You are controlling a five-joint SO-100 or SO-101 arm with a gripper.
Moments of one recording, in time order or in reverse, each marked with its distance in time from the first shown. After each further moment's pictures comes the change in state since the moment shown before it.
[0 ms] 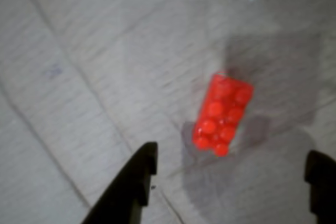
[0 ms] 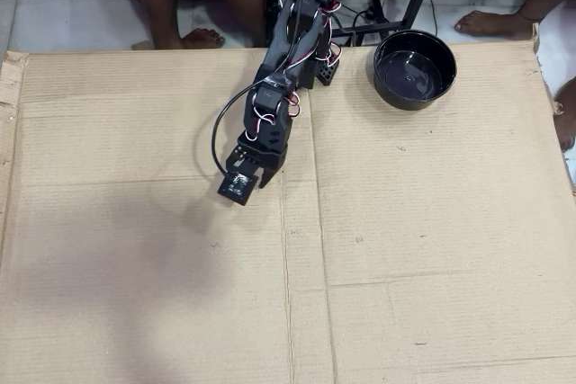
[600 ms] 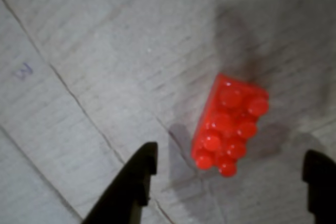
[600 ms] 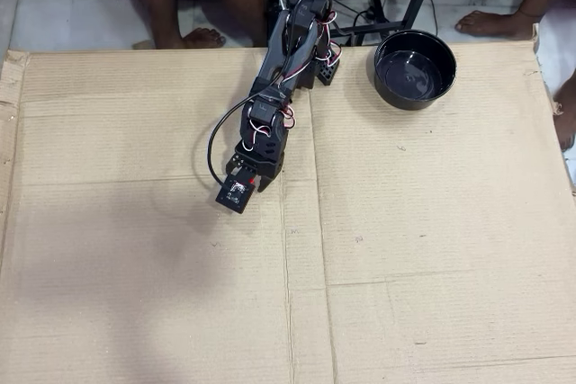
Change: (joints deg) arm 0.3 -6.0 -2.4 0.0 -0.1
